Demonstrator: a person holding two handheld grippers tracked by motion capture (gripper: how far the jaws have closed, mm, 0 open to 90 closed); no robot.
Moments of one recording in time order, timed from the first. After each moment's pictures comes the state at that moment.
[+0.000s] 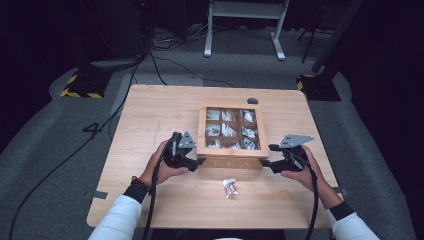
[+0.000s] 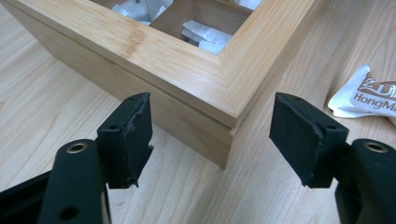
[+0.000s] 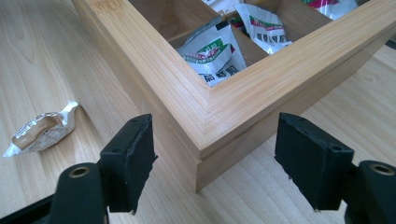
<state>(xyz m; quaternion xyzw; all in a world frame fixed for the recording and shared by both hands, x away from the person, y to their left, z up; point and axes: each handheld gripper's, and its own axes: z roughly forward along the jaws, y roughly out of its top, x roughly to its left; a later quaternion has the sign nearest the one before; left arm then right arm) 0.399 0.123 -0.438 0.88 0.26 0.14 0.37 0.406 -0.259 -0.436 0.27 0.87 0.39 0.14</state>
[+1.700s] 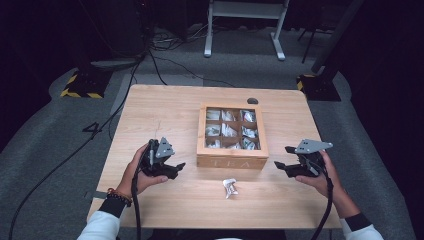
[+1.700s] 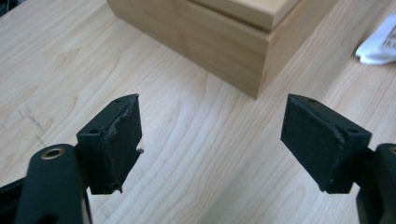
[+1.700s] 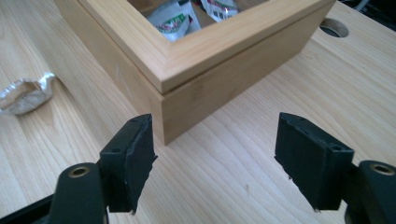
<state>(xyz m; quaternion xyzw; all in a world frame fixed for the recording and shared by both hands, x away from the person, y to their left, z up) 0.364 0.179 -0.436 0.87 0.30 0.19 0.34 0.384 -0.297 -0.427 0.29 0.86 0.37 0.20</state>
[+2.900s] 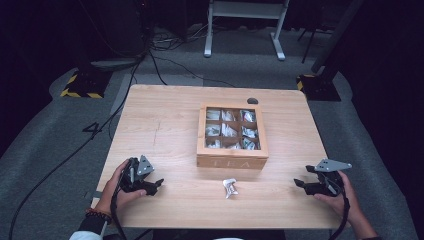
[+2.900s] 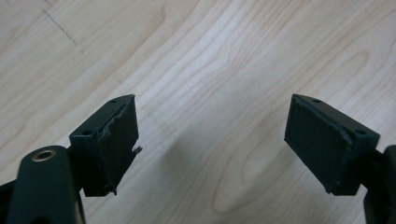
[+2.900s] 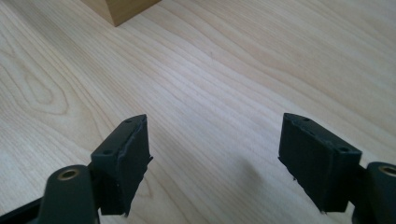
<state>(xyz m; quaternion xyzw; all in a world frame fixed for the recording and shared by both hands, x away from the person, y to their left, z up) 0.334 0.234 -0.486 0.87 0.35 0.19 0.28 0.352 -0.369 -0.485 0.37 0.85 0.34 0.18</state>
